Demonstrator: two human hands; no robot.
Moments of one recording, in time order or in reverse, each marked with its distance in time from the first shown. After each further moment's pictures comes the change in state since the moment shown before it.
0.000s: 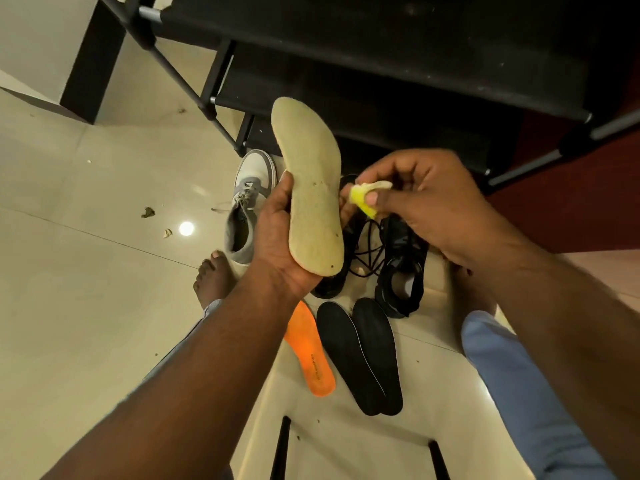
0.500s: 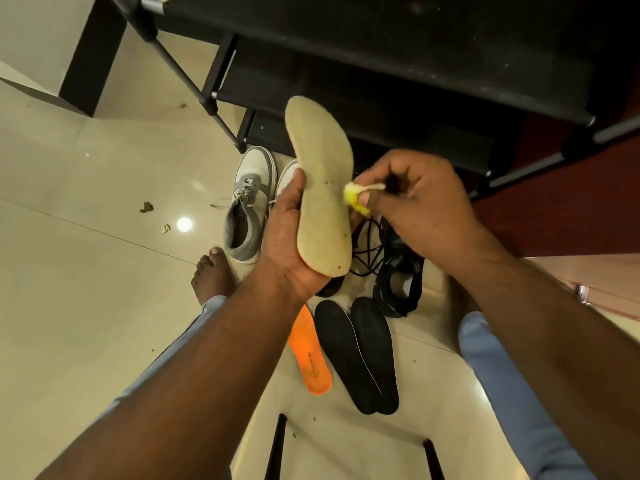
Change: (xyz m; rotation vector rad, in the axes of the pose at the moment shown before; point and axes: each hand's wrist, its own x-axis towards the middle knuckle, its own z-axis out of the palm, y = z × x) left_hand -0.002 -0.007 0.005 0.039 -0.063 0.013; right_hand 0.002 0.009 0.012 -0.154 0.086 -0.089
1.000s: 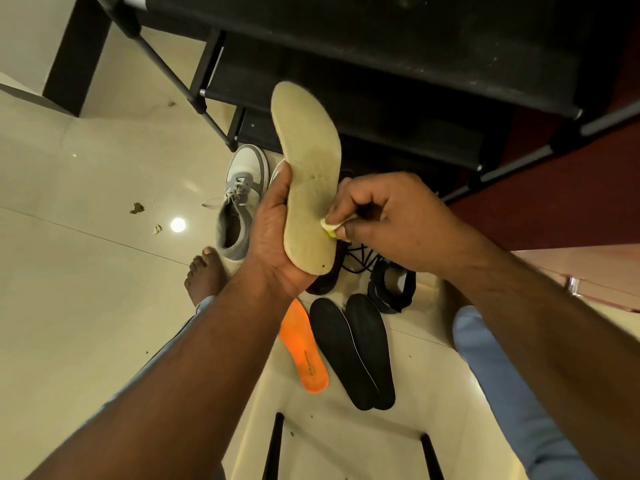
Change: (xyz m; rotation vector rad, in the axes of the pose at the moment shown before) left_hand 0.000 0.003 -0.004 0.007 -0.054 0.011; right_hand -0.004 -0.001 0.001 -0.126 -0.279 -0.124
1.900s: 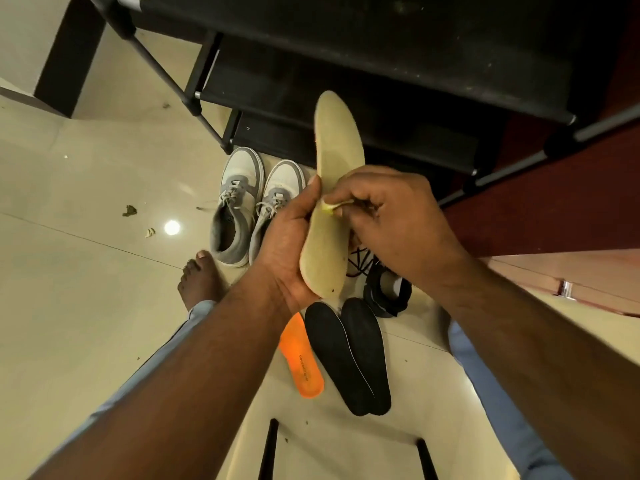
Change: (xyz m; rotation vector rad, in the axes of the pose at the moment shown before) left_hand 0.008 -0.007 -0.012 0.459 0.031 -0.009; right_hand -0.001 0.004 0.012 -0.164 0.294 -0.164
